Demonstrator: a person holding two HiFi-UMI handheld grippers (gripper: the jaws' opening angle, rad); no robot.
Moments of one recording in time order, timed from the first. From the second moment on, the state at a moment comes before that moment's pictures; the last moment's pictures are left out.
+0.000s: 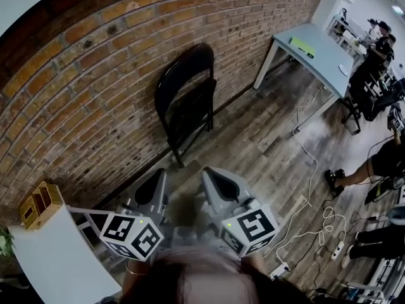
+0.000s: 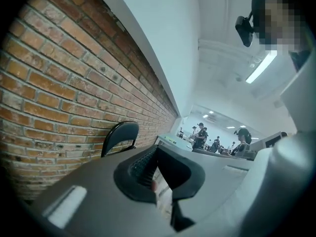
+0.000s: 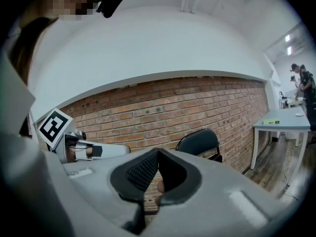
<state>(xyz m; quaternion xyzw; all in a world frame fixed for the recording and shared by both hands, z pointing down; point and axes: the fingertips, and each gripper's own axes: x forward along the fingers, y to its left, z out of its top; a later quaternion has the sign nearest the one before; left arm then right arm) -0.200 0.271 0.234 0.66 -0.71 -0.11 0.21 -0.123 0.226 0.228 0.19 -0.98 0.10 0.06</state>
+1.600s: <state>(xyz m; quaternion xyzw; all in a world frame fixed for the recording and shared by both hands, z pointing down) -0.362 0.005 0.273 0.61 -0.76 0.01 0.23 -0.230 -0.066 0.320 0.15 -0.96 0.20 0.10</state>
